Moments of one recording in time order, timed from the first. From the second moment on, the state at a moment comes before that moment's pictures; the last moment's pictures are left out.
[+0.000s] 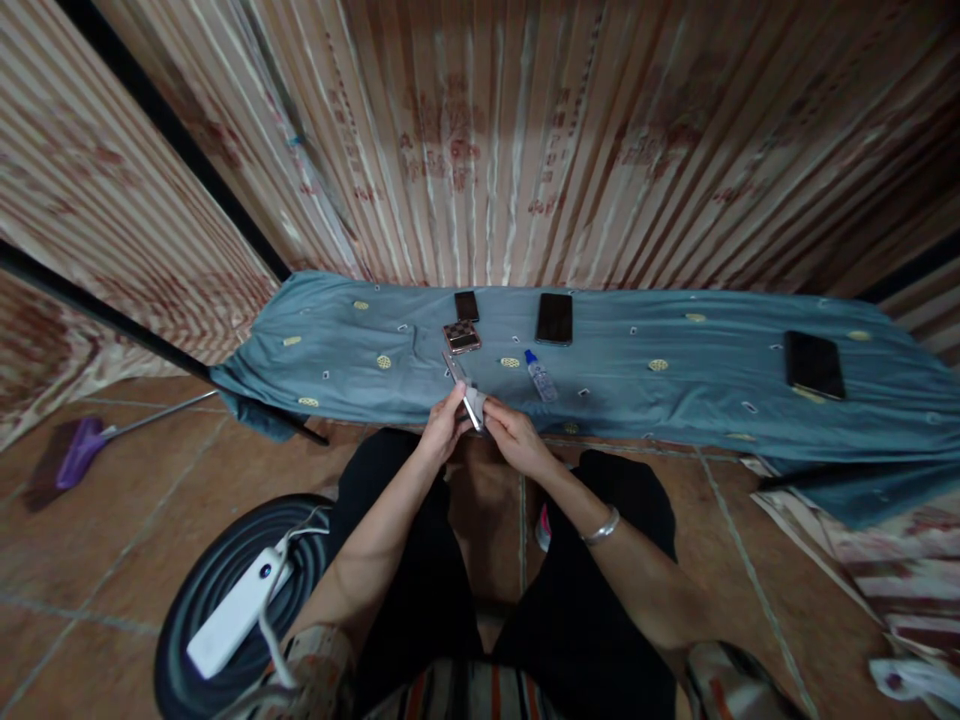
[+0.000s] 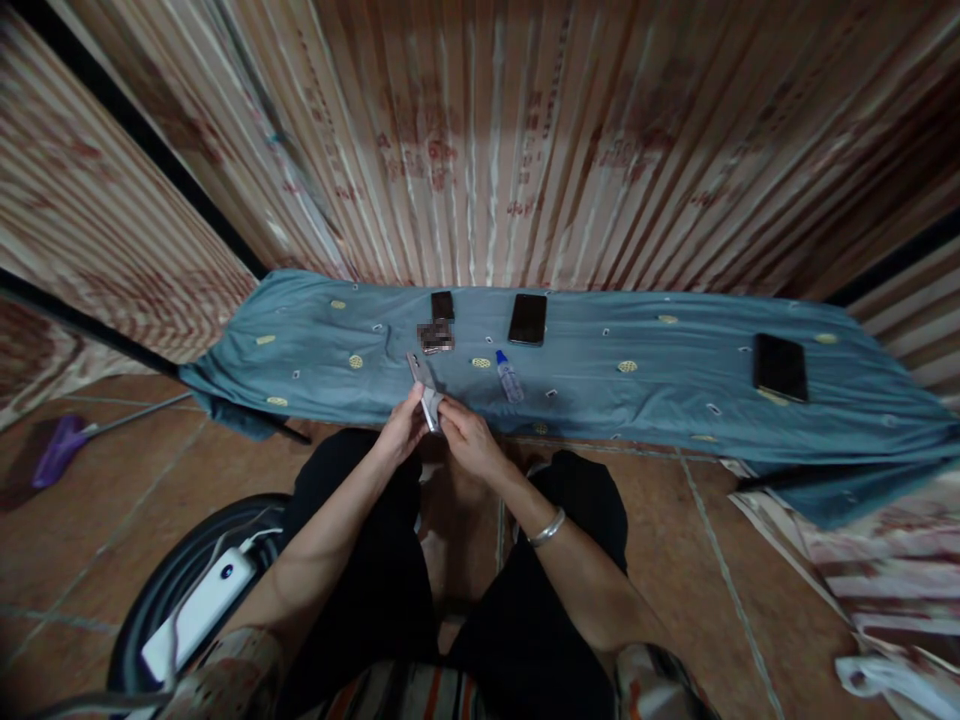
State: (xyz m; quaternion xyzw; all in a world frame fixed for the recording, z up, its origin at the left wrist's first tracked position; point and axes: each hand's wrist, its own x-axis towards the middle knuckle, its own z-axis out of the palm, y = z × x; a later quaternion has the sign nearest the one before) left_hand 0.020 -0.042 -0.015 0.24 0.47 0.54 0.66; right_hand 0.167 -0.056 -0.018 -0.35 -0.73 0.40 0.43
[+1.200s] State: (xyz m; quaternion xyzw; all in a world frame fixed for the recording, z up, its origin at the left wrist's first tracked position) left_hand 0.023 -0.038 -0.013 0.23 0.49 0.60 0.59; right_hand 0.168 -0.063 -0.021 -0.37 -0.80 0.25 0.41
